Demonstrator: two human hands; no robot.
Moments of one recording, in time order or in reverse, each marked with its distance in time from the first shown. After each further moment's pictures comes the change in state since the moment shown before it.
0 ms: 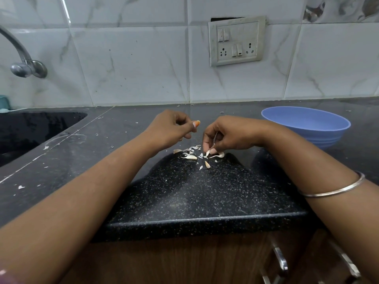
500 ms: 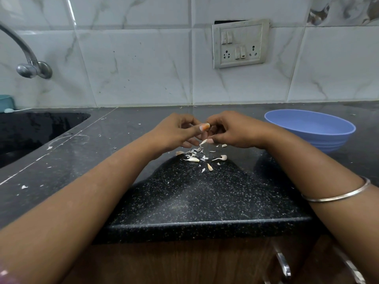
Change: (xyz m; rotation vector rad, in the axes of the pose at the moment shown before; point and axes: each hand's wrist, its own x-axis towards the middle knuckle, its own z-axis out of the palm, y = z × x) left_hand -0.004 0.005 0.000 -0.193 -0.182 -0.022; right_hand 0.006 0.004 0.002 0.085 0.235 -0.043
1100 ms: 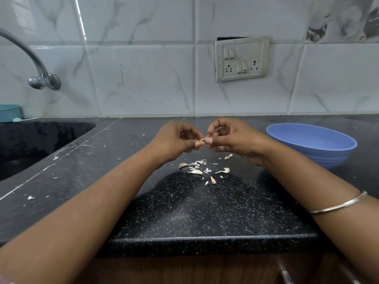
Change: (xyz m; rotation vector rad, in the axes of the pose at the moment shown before) left_hand 0.001 -0.002 -0.008 0.049 0.134 0.077; right_hand 0.003 0.001 0.009 0.803 0.178 0.109
